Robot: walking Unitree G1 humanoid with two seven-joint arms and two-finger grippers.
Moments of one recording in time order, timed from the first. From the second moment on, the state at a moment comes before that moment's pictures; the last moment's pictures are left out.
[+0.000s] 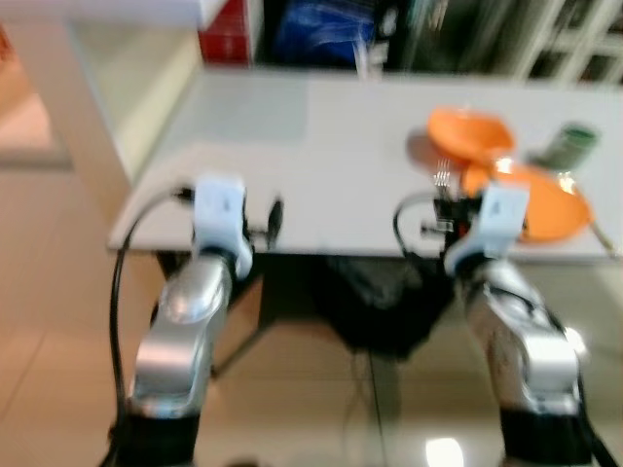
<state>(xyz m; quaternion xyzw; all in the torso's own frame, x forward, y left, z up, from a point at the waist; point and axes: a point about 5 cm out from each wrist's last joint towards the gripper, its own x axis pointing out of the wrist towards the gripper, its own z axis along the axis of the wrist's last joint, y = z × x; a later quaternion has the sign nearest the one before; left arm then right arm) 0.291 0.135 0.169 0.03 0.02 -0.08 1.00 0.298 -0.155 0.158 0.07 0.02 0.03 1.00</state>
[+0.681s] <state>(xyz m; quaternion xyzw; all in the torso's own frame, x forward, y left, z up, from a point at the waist) 0.292 0.166 0.187 0.07 0.01 -0.02 1.00 0.314 -0.124 0.167 0.09 0.01 0.09 0.99</state>
